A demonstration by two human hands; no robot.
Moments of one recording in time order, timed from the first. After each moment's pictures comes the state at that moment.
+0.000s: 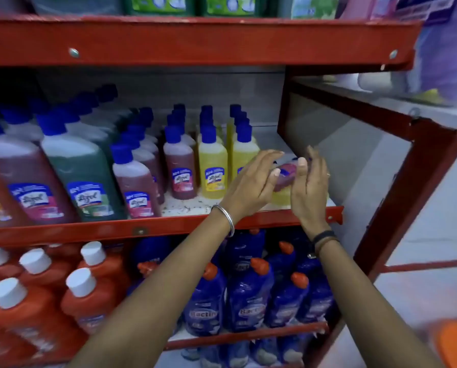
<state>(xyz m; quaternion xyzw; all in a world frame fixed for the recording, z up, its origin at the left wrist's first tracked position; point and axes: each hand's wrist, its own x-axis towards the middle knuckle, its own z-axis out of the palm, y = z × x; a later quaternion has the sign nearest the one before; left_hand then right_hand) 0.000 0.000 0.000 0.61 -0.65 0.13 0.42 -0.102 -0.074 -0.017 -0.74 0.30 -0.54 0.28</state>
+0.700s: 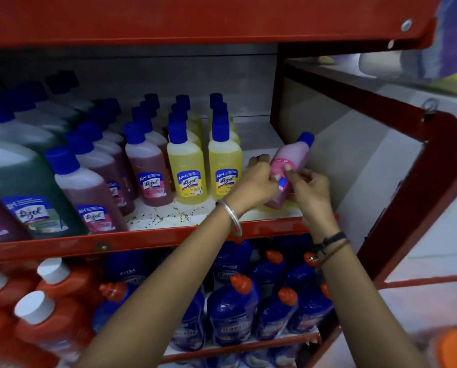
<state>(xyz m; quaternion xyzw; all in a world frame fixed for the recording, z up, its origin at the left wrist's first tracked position) -0.011 -0.079 0.012 0.77 -0.51 -0.12 0.36 -0.100 -0.149 -0.025 -0.59 0.37 -0.44 0.56</state>
